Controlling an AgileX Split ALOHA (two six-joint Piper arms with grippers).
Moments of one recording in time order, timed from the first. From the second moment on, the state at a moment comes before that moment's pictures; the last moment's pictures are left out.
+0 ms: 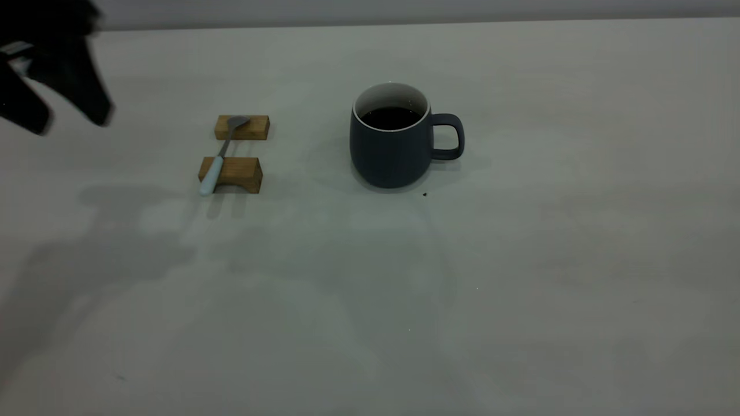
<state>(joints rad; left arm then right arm) -0.13 1.74 -0.93 -0.22 0.54 0.03 -0.06 0.02 -0.47 0.06 1.13 -0.04</state>
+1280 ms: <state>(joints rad) -0.25 2.39 -1.35 -0.10 0.42 -0.14 -0.06 0.02 -0.47 0.06 1.13 -0.04</state>
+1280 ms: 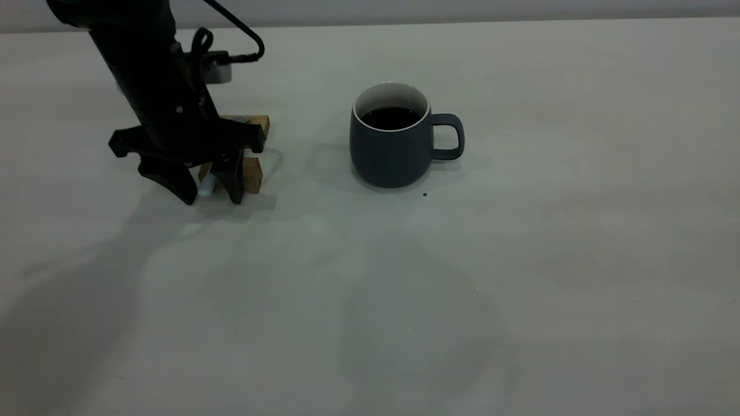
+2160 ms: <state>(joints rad) -0.25 2.41 -1.56 -0.09 0.82 -0.21 -0.06 0.02 -0.47 0.06 1.13 -0.04</state>
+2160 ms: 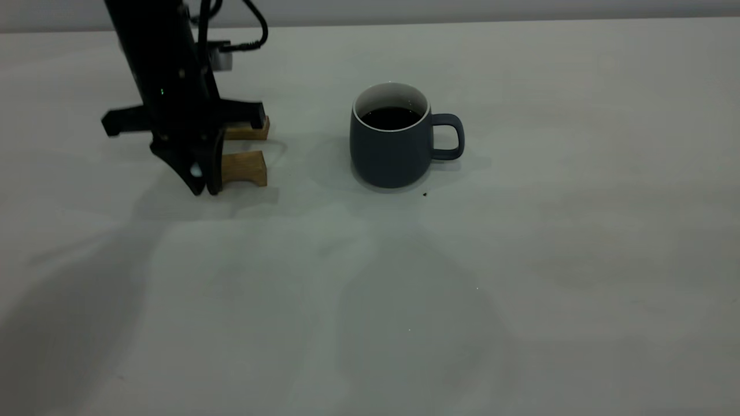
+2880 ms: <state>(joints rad) -0.26 2.34 -1.84 -0.68 1.17 0.00 -0.06 0.02 -0.47 0.06 1.13 -0.04</state>
